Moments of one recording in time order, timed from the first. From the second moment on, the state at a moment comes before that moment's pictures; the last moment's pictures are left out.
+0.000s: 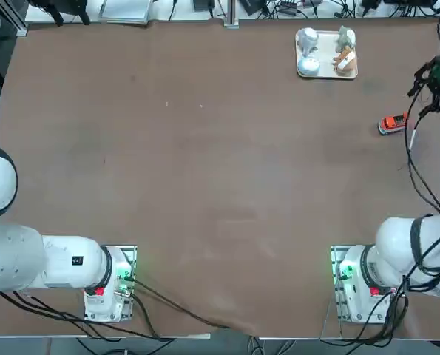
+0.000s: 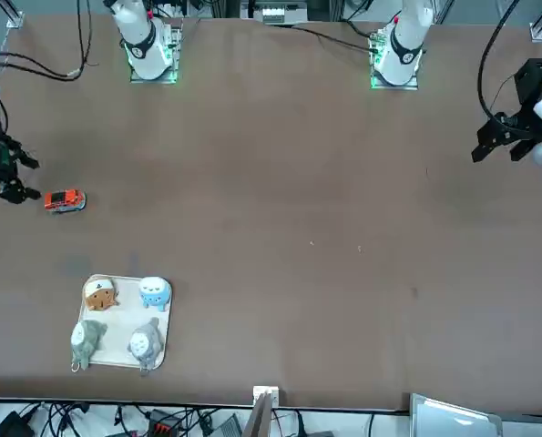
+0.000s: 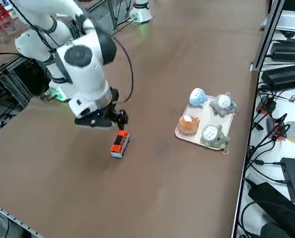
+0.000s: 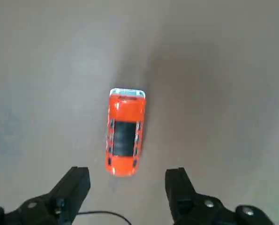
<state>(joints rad) -0.47 0.24 -0.04 -2.09 0.09 2.23 0.79</state>
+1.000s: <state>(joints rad) -0.47 0.33 -0.03 -2.20 0.10 2.50 0.85</state>
